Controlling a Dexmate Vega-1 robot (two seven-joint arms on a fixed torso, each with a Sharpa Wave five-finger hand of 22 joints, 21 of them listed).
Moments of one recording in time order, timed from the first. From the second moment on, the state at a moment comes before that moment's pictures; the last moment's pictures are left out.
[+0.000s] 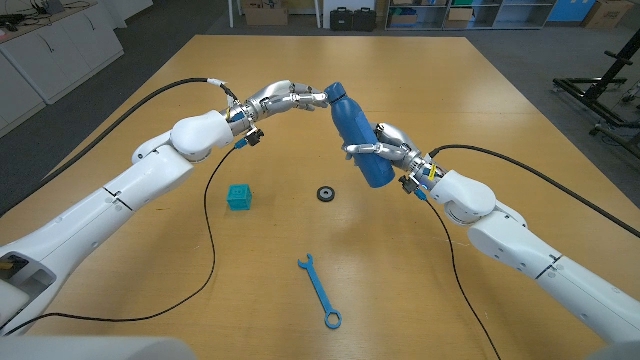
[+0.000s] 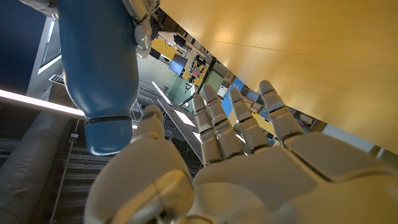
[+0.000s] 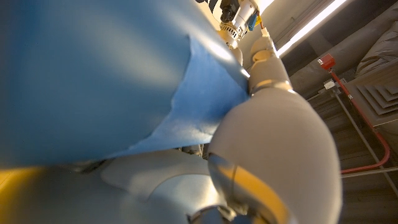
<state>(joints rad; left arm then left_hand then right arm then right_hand) 0.77 0.86 0.46 -1.91 -0.23 -0.05 -0.17 0.49 -0.06 0.30 -0.16 0.20 0.63 -0.08 0.27 0.21 0.71 -0.13 0.23 0.27 0.53 -0.05 0.21 0.19 0.38 0.18 0.20 0.18 -1.08 -0.81 -0.39 -1.91 0.53 0.29 0.17 0.99 -0.08 0.30 -0.25 0.19 0.54 0.20 0.67 0.22 0.80 0.08 0.53 0.55 0.94 0.01 0.55 0.60 0.76 -0.07 1.24 0.29</state>
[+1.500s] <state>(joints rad) 1.20 0.88 0.20 -1.94 -0.33 -0.25 0.10 0.37 0.04 0.32 -0.08 0.19 0.61 -0.04 0.26 0.21 0.67 -0.07 0.21 0.27 0.52 -0.05 0.21 0.20 0.36 0.15 0.19 0.18 -1.13 -0.77 -0.39 -2.02 0.36 0.14 -0.11 0.99 -0.08 0.30 -0.25 0.19 0.54 0.20 0.66 0.22 0.80 0.08 0.52 0.55 0.94 0.01 0.55 0.60 0.76 -0.07 1.25 0.28</state>
